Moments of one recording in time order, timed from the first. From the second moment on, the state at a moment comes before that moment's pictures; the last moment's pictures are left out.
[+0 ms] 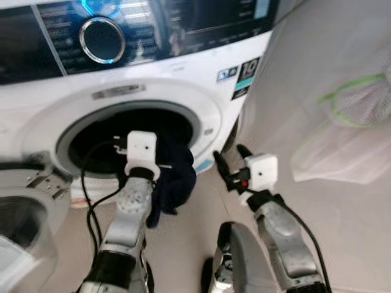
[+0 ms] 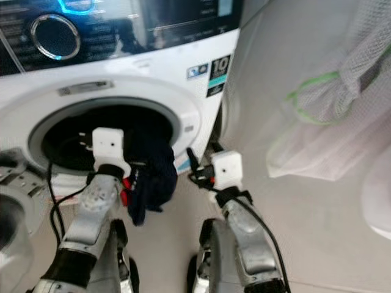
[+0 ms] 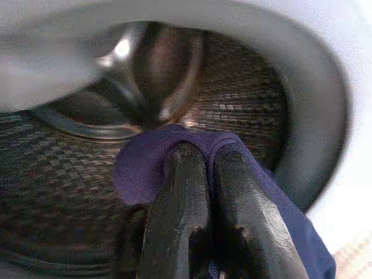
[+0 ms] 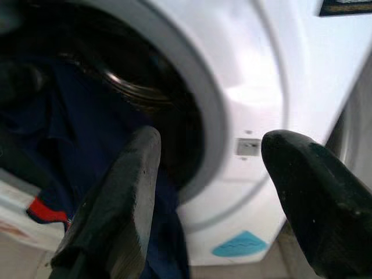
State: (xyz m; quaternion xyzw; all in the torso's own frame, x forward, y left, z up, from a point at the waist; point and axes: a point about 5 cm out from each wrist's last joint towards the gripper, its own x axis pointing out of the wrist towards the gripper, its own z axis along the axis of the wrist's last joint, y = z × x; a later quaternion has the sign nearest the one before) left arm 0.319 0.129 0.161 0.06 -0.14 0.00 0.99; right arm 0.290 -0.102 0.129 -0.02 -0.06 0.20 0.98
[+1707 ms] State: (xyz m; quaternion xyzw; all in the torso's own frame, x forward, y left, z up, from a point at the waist) left arm 0.326 0.150 0.144 0.03 -0.11 0.06 0.99; right arm 0.292 -0.111 0.129 -0.02 -0.06 0.18 0.98
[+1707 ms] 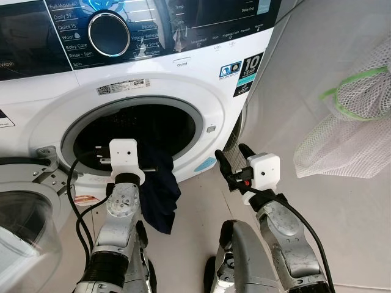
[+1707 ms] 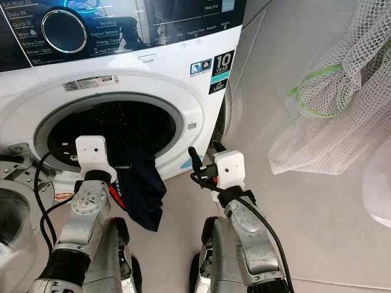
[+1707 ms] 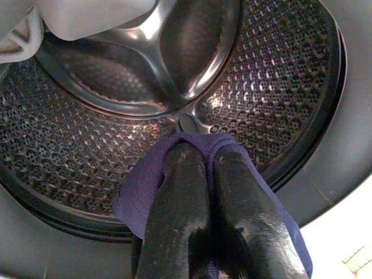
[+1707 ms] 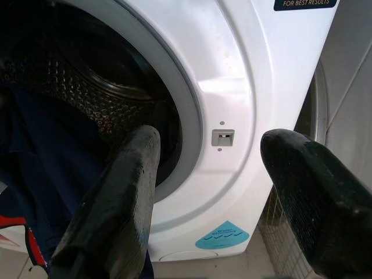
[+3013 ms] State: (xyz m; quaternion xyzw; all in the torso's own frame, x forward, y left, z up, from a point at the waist) left arm 0.329 0.148 0.166 0.06 -0.15 0.05 0.99; right arm 0.292 -0.106 0.130 -0.02 -0.06 0.20 0.98
